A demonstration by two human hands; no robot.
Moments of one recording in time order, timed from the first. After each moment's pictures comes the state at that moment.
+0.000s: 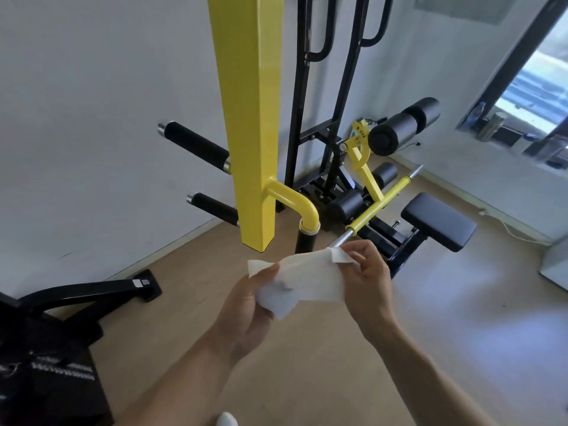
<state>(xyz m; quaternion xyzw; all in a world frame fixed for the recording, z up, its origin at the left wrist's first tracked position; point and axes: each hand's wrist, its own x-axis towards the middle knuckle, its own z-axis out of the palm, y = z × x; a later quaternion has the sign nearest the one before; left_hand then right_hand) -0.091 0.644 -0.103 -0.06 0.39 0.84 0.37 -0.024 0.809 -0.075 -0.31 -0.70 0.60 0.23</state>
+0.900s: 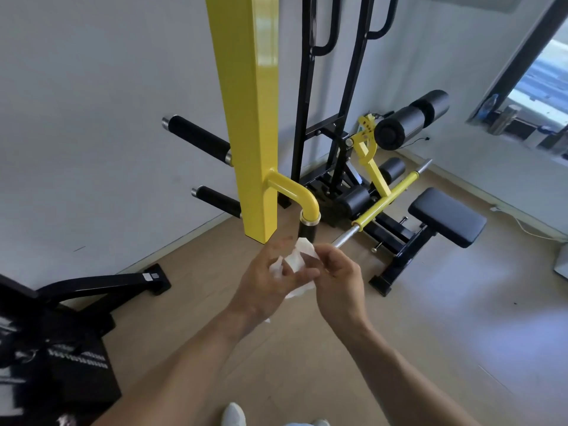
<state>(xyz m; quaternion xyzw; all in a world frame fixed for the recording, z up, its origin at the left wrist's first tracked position) -0.090 0.652 -0.092 0.14 0.74 0.61 0.24 -0.026 0.775 -0.087 -0.24 -0.73 0.61 0.19</state>
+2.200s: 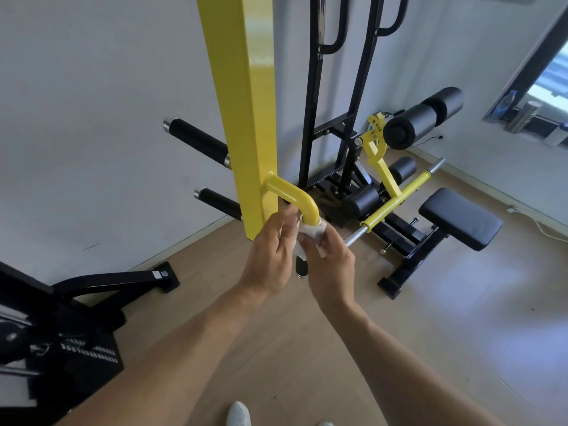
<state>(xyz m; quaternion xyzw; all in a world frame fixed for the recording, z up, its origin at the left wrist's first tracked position) -0.119 0.687 -0.081 0.23 0.79 0.57 0.02 -0.071 0.792 -0.120 -0.21 -0.76 0.54 0.30</state>
